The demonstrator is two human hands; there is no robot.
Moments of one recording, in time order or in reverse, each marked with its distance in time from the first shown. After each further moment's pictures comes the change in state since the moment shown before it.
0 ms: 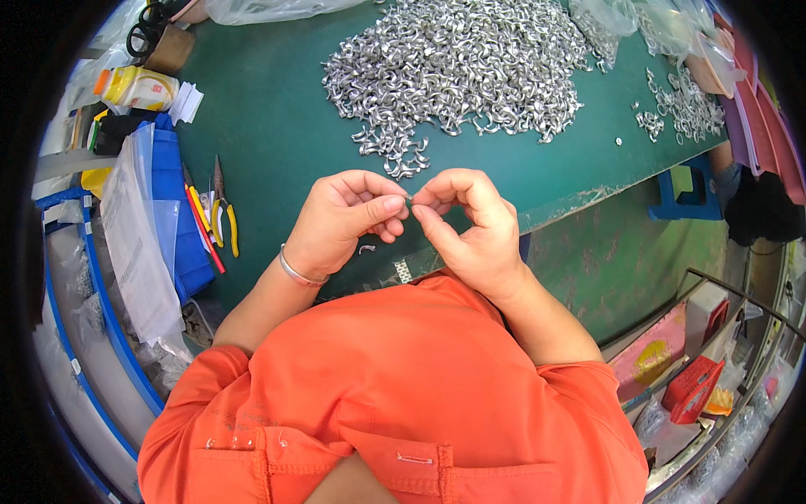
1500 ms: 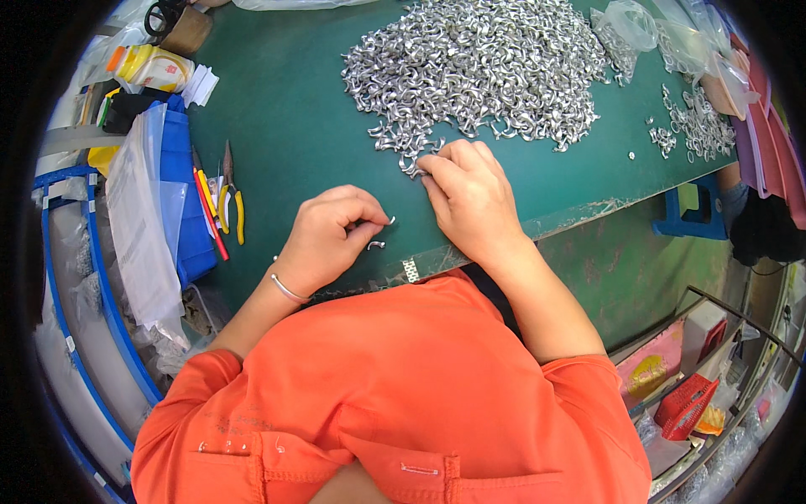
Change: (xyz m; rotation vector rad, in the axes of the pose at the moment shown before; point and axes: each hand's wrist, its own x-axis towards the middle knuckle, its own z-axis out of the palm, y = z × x) left_hand -0.027 -0.007 -0.019 1.116 0.146 0.507; right_hand 0.035 0.017 0.003 -0.709 -0.182 -0.282
